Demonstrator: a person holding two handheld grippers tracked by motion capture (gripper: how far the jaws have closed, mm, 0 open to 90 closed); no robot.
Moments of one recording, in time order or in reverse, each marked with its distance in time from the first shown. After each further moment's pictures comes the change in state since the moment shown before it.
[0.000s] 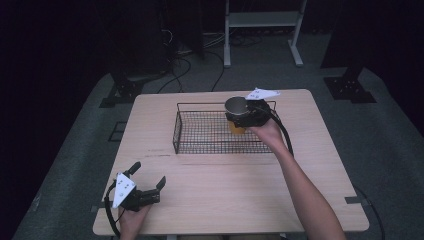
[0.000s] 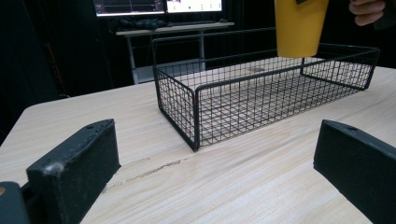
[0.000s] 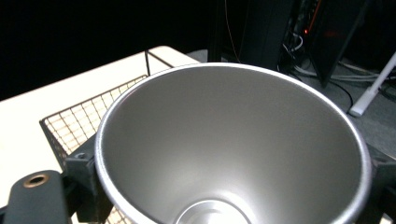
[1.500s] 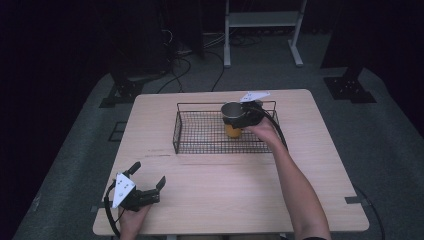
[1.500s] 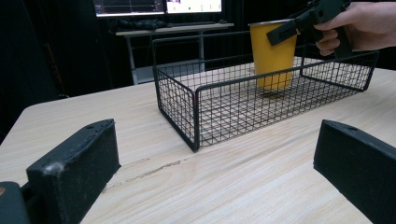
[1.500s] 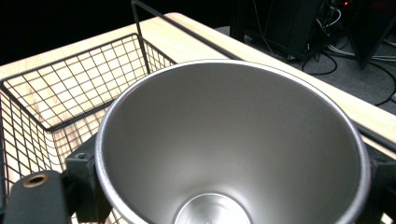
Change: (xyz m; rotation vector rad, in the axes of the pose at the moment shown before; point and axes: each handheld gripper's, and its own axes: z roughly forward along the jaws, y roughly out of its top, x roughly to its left) left arm 0.001 0.000 0.000 -0.002 -0.002 -0.004; right arm -0.030 -0.030 0.054 0.091 0.111 0.000
